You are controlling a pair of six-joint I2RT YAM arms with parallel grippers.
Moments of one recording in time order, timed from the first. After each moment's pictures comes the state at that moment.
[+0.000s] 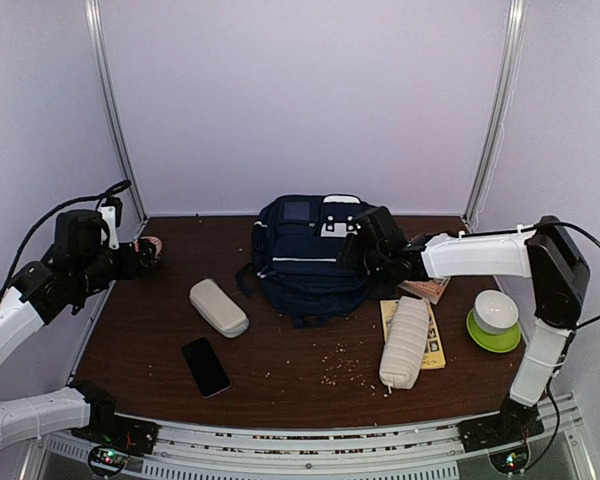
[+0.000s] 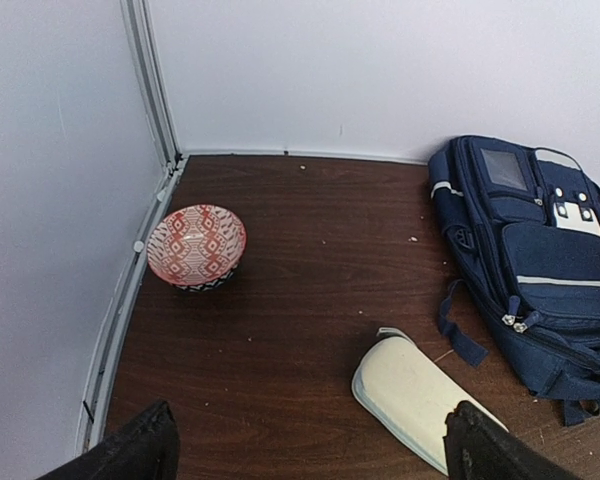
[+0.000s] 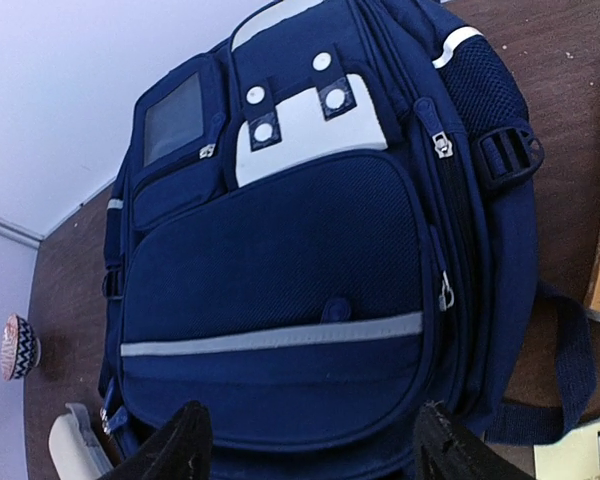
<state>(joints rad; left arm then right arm) -0.40 0.81 0.81 -0.48 -0.34 -0.24 0.74 1.79 1.21 -0.08 0.38 0.91</state>
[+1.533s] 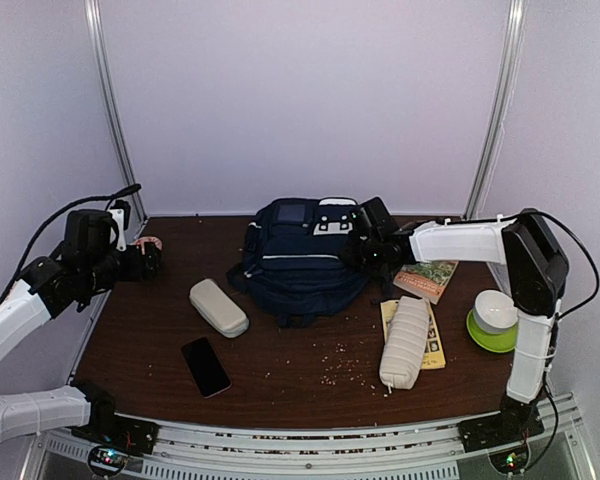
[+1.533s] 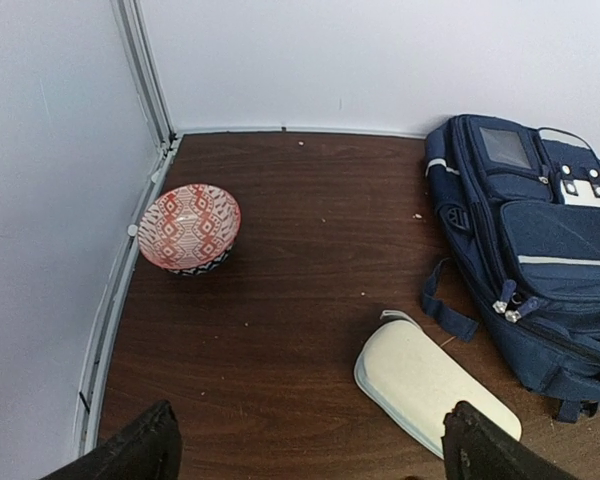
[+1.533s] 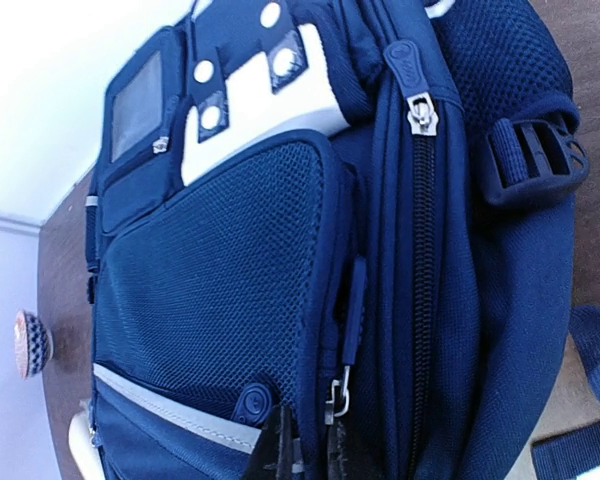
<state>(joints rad) -0.40 0.87 0.81 -0.49 -0.33 -0.24 0.66 1.95 1.39 -0.19 0.16 0.99</state>
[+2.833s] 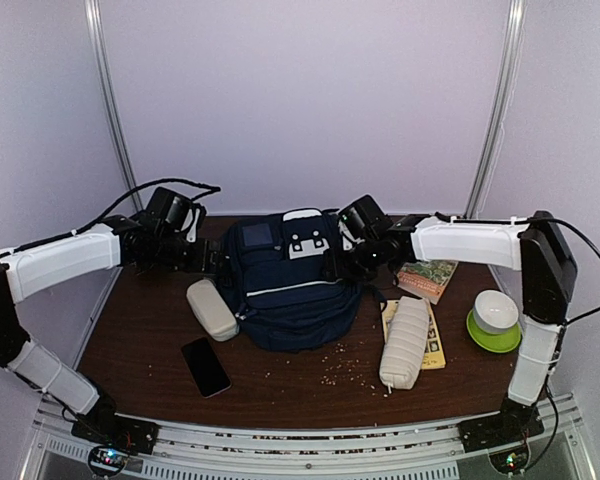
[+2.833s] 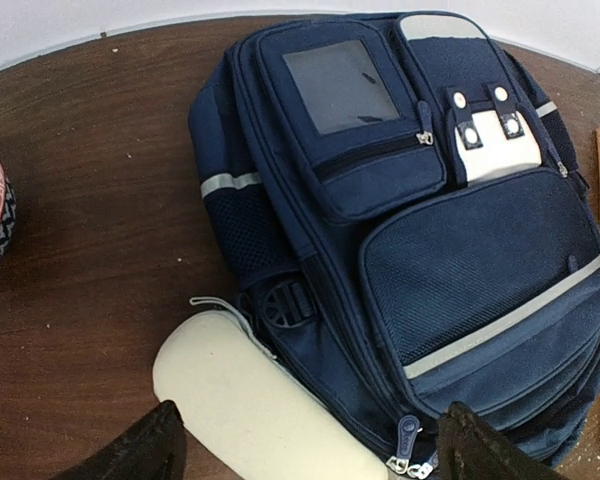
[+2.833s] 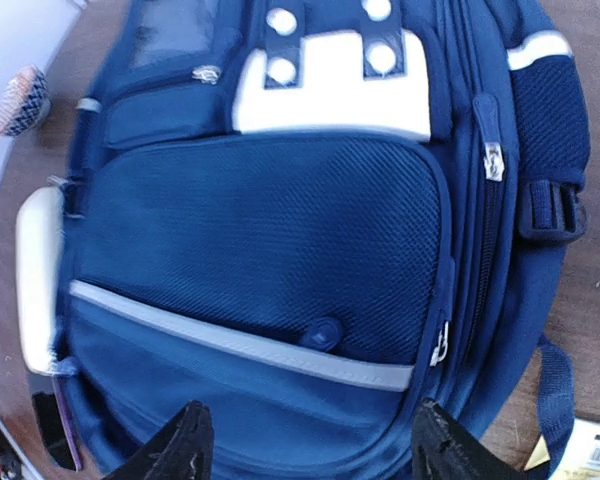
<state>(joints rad) -0.52 1.44 1.09 -0.47 -0.09 -0.36 0.74 1.87 1.43 -0.41 0.02 0.52</state>
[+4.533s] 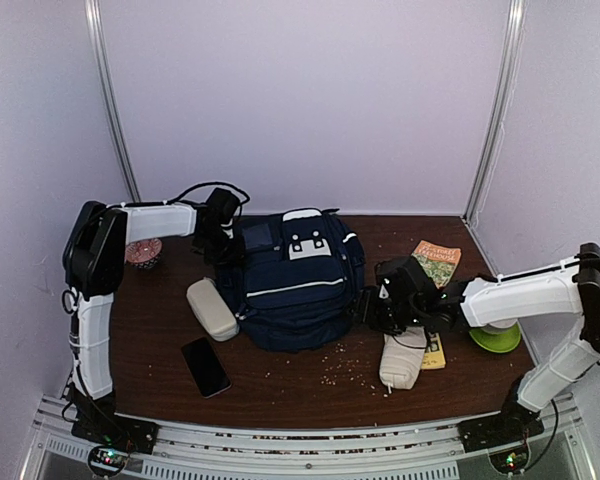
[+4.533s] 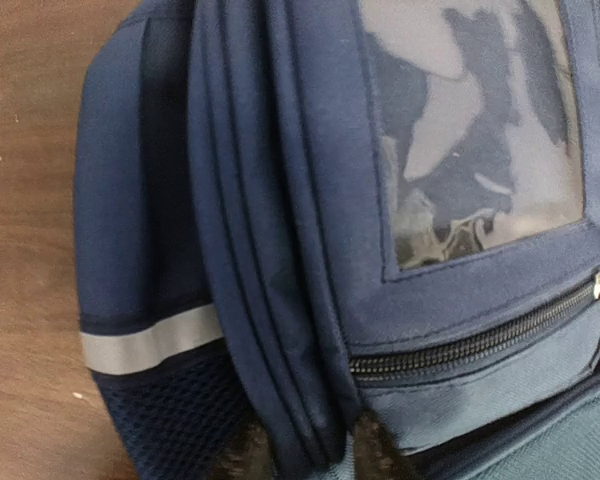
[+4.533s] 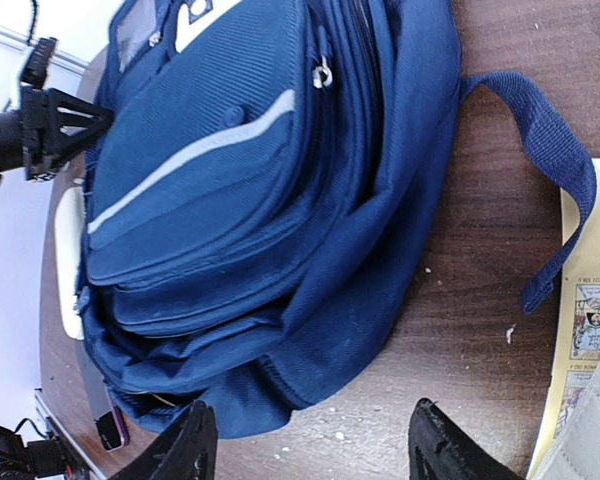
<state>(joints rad) -0.45 2.15 1.65 -0.59 -0.03 -0.51 0.86 1.51 0.77 -0.01 0.09 0.95</state>
